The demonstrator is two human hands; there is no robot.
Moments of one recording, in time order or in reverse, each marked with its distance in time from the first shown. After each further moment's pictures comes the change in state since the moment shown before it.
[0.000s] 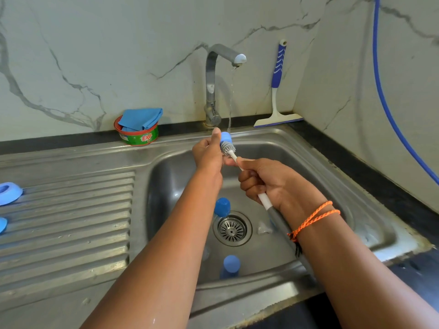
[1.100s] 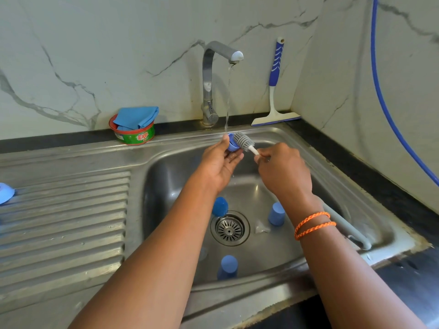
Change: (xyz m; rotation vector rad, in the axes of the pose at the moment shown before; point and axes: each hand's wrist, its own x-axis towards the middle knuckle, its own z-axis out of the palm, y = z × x) left_hand -0.001 -0.011 0.002 -0.215 -0.290 -0.262; right_hand -0.004 0.002 -0.024 -1.146 0.719 -0.515
